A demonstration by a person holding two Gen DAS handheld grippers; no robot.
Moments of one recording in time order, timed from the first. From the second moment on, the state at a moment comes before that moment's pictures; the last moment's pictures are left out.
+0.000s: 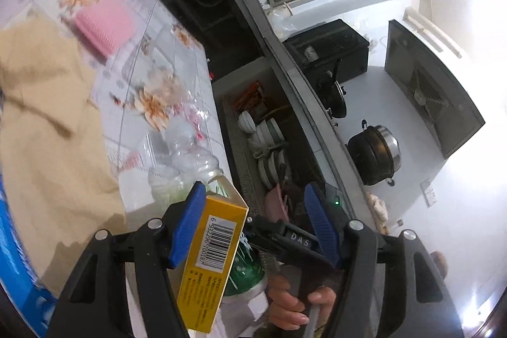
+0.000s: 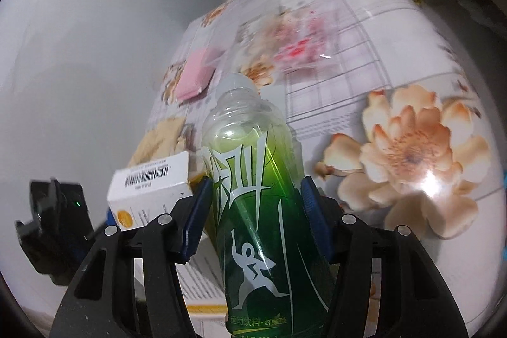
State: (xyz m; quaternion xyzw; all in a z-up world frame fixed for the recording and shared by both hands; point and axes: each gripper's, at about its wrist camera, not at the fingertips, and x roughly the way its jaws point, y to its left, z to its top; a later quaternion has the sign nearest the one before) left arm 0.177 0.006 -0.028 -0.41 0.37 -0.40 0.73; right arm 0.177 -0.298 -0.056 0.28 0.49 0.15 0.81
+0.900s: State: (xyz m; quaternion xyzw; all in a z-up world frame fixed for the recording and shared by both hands) left arm 0.122 -0.111 -0.046 -0.03 0.50 -0.26 0.83; right arm 0.099 -0.331 -0.035 0.18 0.46 -0.01 0.87
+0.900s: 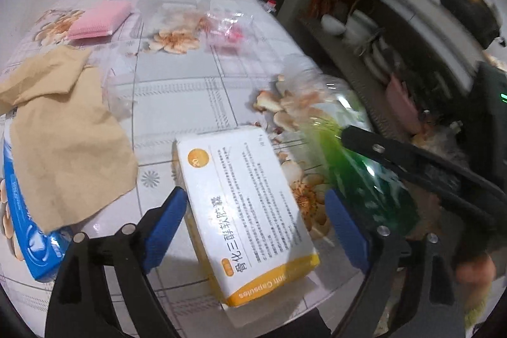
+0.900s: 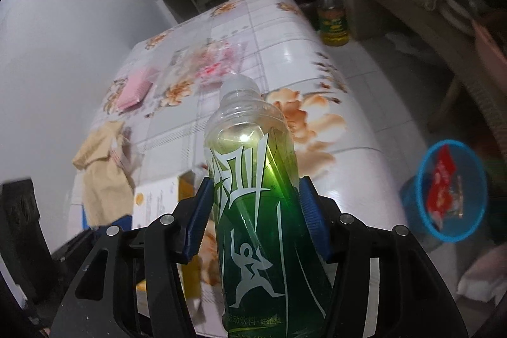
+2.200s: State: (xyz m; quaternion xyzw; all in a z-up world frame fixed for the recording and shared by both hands) left arm 0.126 -0.145 -0.015 0.02 0.48 -0.32 0.82; right arm 0.038 -0.415 -0.058 0.44 0.44 0.15 0.77
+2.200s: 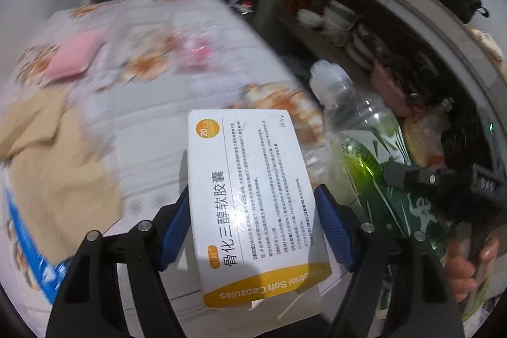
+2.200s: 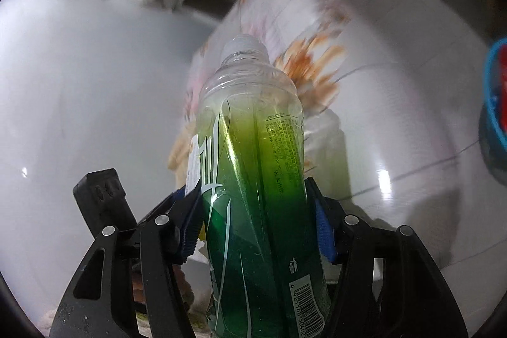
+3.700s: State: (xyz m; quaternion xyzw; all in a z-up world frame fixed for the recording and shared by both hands) left arm 0.110 -0.375 -0.018 0.03 0.50 -0.53 0.68; right arm -0.087 -0.600 -0.193 0.50 0.43 -0.23 0.72
